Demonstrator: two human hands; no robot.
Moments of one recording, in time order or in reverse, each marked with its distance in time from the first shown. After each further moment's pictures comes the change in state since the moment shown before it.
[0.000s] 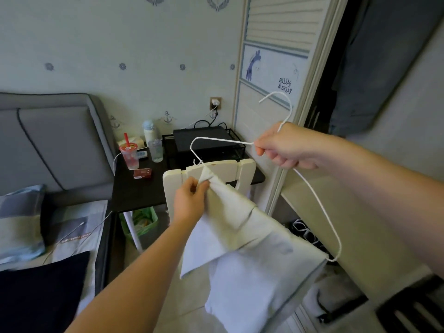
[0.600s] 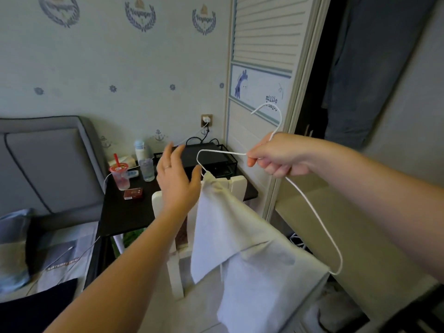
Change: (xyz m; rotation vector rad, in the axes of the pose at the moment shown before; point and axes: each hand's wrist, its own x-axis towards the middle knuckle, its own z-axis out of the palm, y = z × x) left_hand 0.056 0.060 0.008 0.312 0.215 0.426; right_hand 0.012 -0.005 -0.038 0.123 -0.076 0.085
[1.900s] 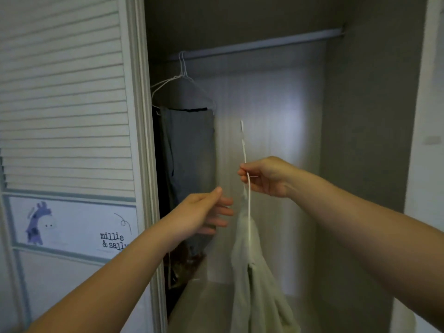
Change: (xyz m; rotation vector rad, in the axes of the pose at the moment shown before) left_hand 0.234 0.304 0.191 -0.782 -1.403 0.421; right_hand 0.028 -0.038 -0.299 0.639 1.047 -0.175
